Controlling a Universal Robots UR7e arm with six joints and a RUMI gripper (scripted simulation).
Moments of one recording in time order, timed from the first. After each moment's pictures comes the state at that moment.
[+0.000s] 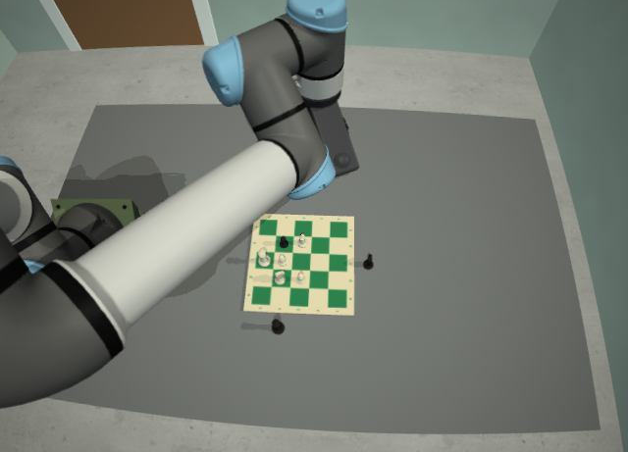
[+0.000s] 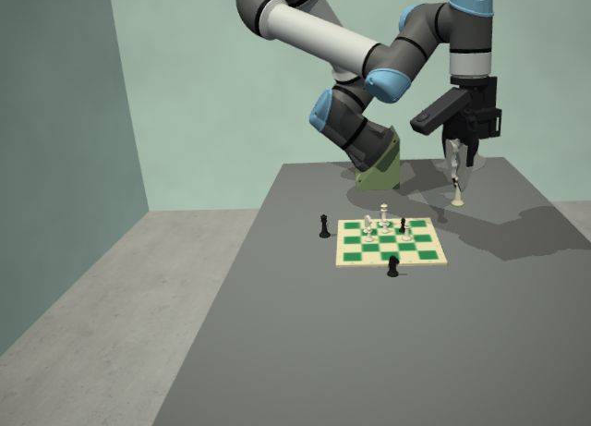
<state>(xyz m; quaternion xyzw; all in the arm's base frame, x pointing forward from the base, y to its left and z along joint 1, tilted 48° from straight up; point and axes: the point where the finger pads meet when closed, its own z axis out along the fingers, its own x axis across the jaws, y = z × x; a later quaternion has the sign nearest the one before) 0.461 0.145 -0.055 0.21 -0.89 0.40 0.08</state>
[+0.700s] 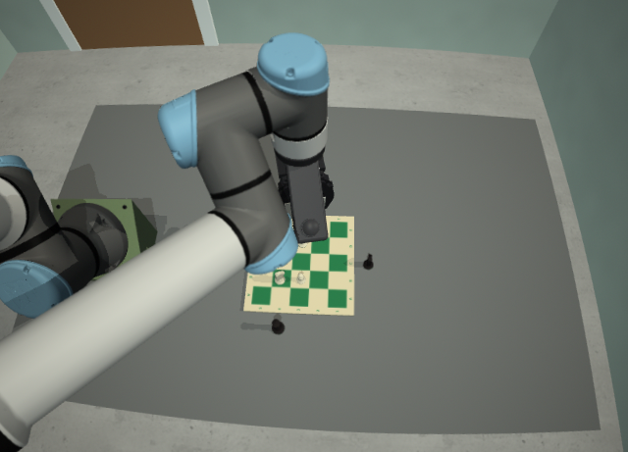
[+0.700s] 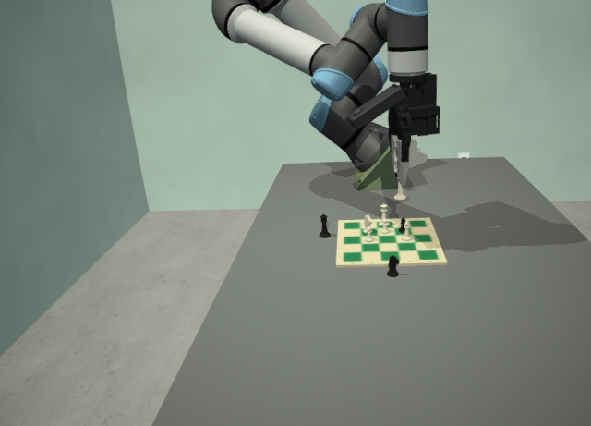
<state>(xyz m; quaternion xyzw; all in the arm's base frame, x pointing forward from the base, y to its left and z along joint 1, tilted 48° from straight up) 0.435 0.075 0.033 0.11 -0.91 0.41 0.03</state>
